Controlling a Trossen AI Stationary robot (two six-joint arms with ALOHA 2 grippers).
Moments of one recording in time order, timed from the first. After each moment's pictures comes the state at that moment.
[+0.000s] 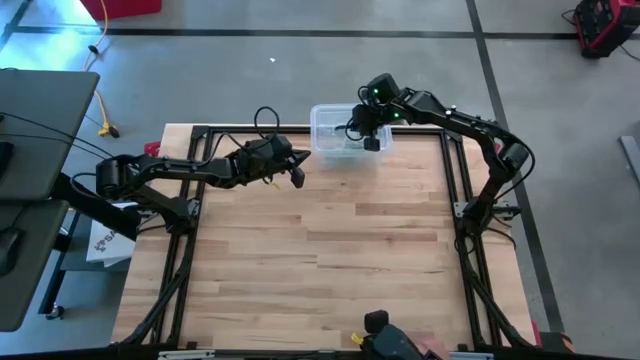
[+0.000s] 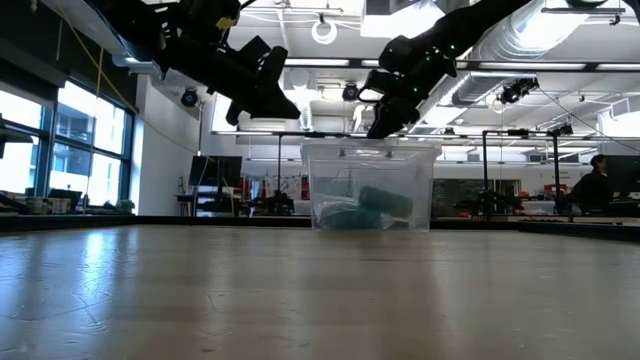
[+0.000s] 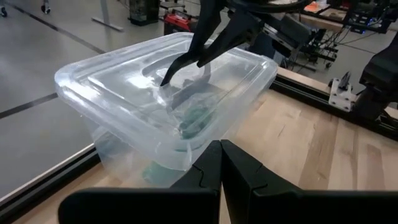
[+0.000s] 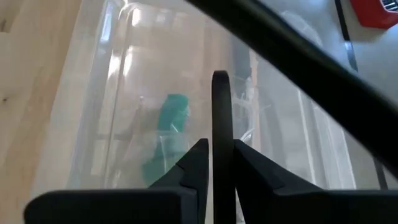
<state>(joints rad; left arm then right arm) 0.31 1.41 0.73 0.39 -0.23 -0.21 -0.71 1.74 1.43 -0.55 -0.29 -0.78</state>
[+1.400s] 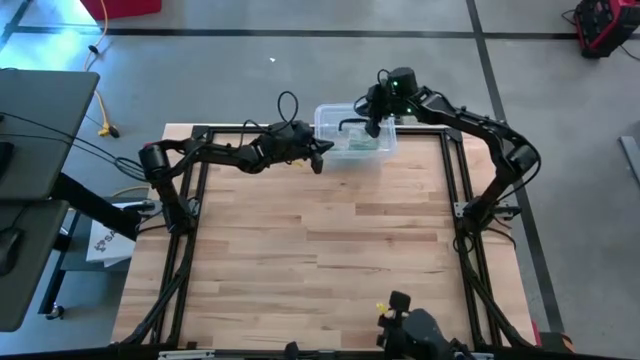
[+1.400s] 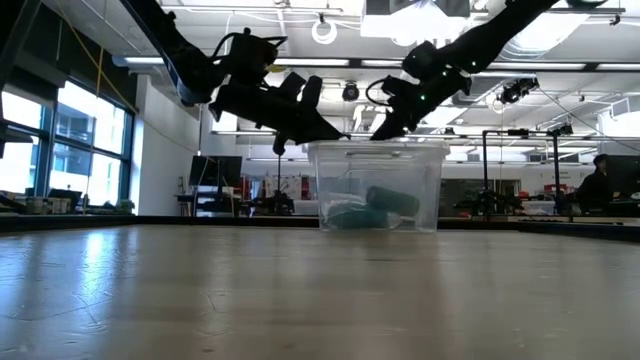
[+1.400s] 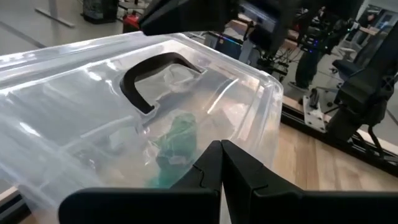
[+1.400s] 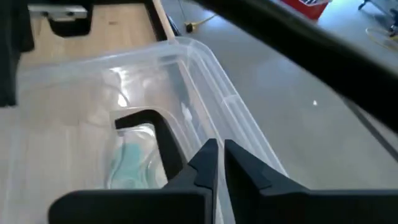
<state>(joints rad) 0.46 1.78 0.93 0.63 0.09 -0.25 -0.84 1.67 1.26 -0.20 -0.35 -0.43</state>
